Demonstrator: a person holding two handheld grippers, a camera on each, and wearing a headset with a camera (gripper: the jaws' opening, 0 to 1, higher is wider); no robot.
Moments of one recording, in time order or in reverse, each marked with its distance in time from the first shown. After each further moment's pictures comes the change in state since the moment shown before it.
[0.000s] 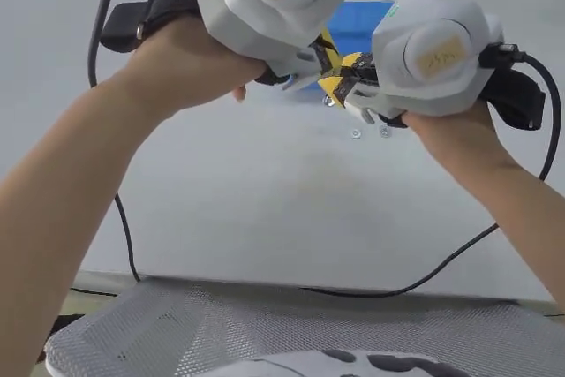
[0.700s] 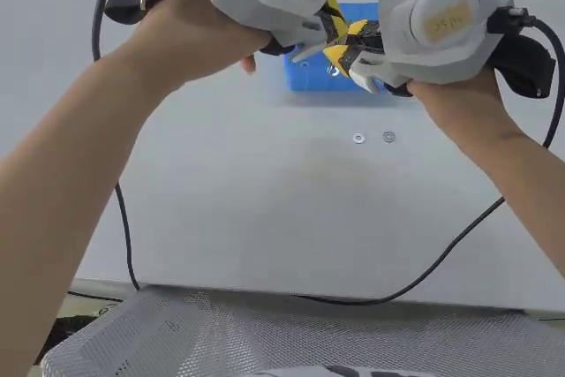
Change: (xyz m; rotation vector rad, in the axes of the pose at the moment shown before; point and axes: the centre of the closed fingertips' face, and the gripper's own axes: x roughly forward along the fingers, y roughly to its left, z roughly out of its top) left arm 0.010 0.033 0.017 0.042 -0.035 0.056; right arm 0.012 -0.039 0.014 -0.024 -0.029 -0.041
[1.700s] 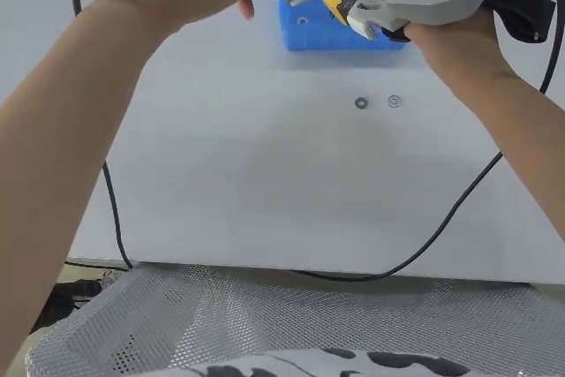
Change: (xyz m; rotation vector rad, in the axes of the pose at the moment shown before) left arm 0.030 0.014 -0.015 -0.017 0.019 -0.016; right arm 0.029 -0.020 -0.020 0.032 0.028 0.005
